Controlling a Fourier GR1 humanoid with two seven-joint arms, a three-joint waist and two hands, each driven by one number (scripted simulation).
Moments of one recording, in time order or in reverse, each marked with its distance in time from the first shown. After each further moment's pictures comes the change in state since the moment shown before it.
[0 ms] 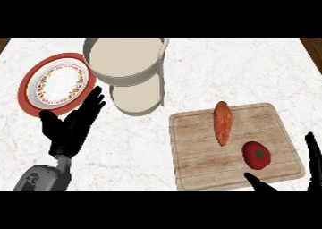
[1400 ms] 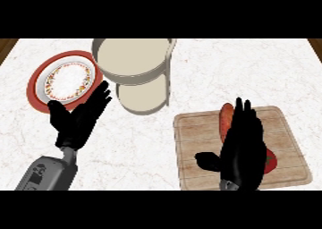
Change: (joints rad) left arm -0.062 -0.033 0.011 0.035 -0.008 -0.031 0.037; right arm -0.534 0.237 0.313 0.024 0.782 0.656 1.201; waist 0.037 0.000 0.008
